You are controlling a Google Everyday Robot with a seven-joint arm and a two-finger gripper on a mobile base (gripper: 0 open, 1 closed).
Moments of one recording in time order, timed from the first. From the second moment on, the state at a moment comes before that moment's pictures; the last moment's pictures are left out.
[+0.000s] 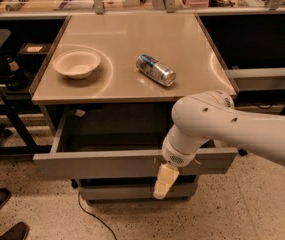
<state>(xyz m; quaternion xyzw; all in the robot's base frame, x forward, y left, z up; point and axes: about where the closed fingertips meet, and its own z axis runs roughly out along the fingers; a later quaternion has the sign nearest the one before) 0.467 -0.075 0.651 -0.58 0.80 0.07 0.10</state>
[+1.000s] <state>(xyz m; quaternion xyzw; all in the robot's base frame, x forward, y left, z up) 0.442 -0.091 0.635 -0.58 0.81 0.07 0.06</state>
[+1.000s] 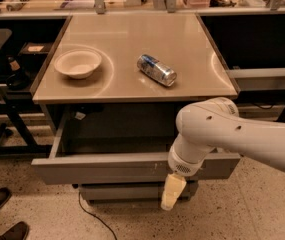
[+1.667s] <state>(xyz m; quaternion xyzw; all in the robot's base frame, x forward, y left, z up) 0.400 -0.126 0.636 -0.57 0.82 0.07 0.04</state>
